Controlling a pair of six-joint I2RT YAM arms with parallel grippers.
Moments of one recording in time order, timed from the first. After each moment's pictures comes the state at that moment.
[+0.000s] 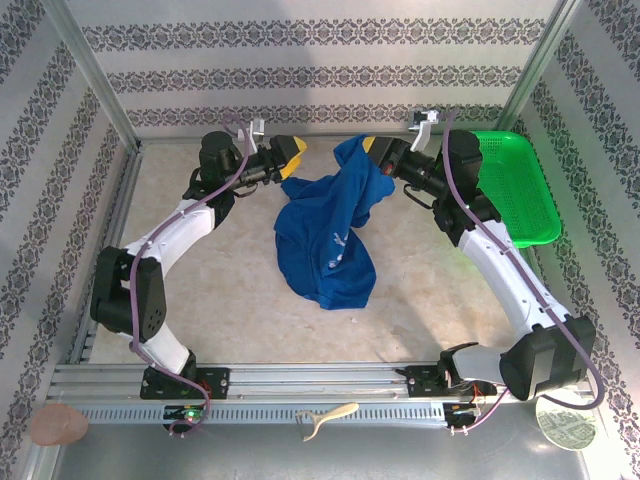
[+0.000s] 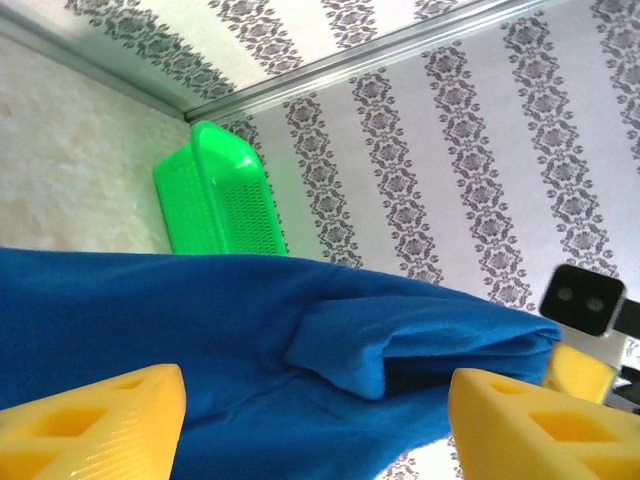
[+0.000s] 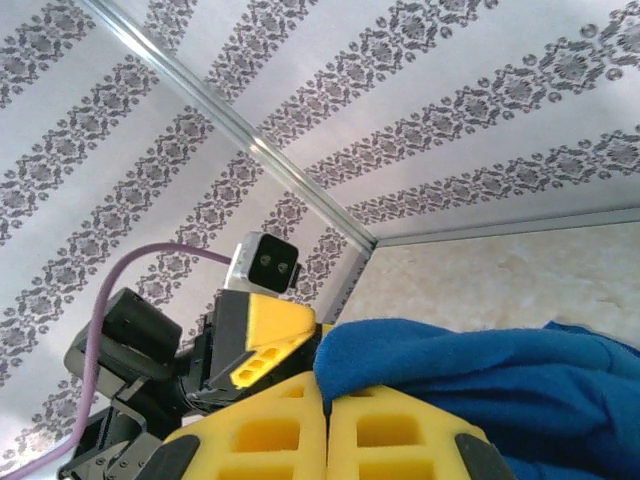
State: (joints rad) left arm -0.26 1.63 1.23 0.33 0.77 -1.13; right arm 0.26 1.29 1.19 0.04 -0.60 0.77
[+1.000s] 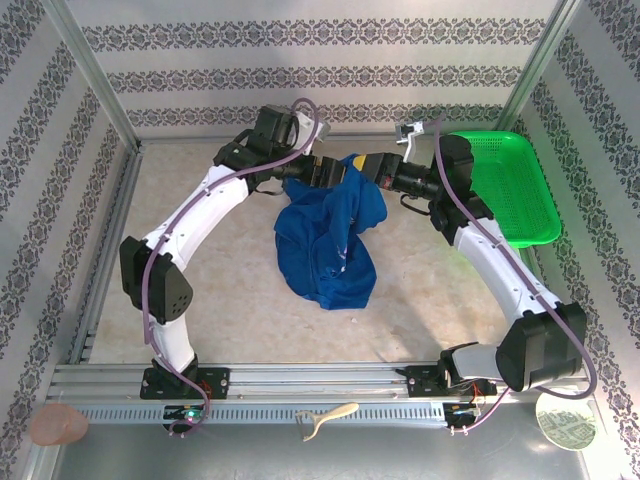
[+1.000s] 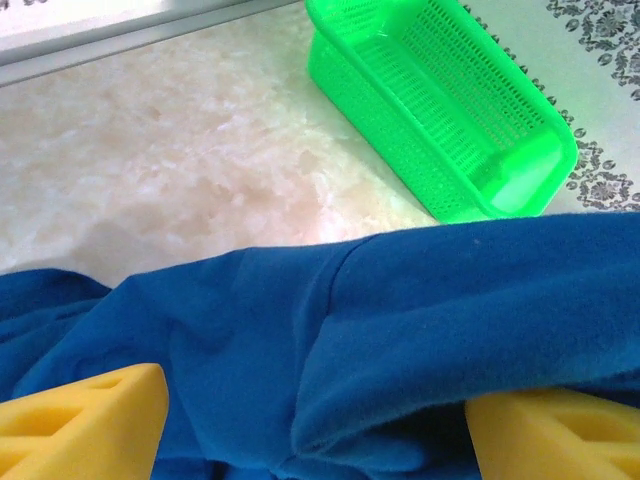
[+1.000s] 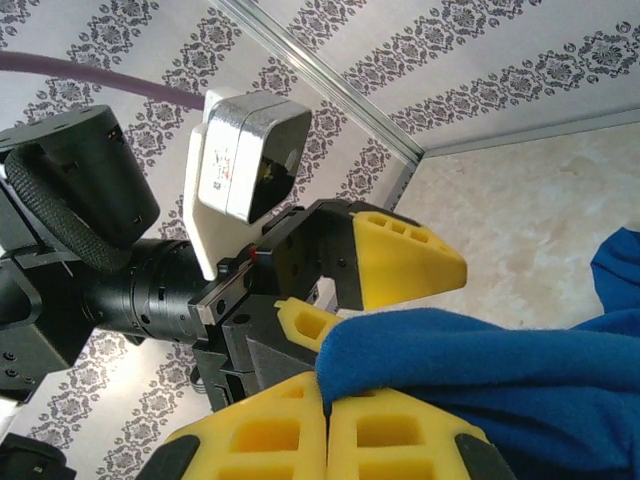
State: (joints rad) left arm -0.49 1.84 1.87 -0.68 0.43 -0.15; right arm 0.24 1.33 1.14 0.05 -0.82 0.79
